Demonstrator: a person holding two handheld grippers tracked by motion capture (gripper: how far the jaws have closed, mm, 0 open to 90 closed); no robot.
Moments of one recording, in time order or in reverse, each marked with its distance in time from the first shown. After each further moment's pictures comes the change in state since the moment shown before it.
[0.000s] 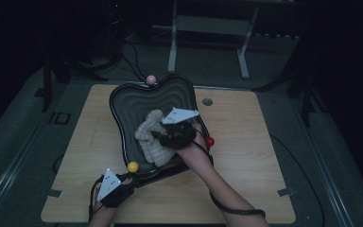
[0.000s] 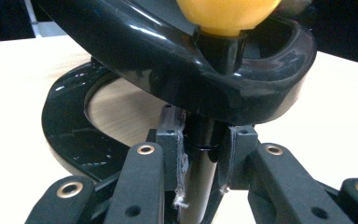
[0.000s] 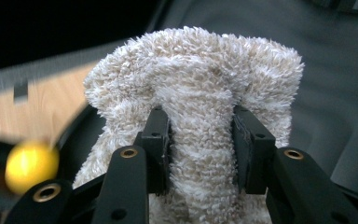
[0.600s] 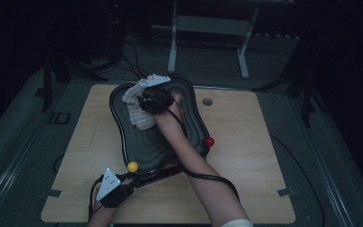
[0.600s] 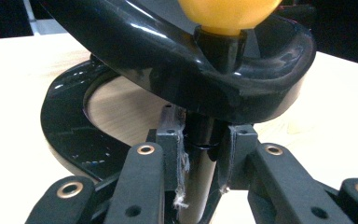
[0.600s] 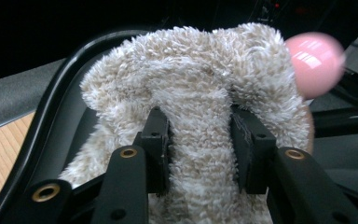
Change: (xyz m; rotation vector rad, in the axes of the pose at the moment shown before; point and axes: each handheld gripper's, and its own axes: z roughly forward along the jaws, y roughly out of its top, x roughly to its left) left arm 0.001 0.000 -0.001 0.007 -0.003 0.000; right arm -0.029 0.067 0.077 0.016 -0.218 0.045
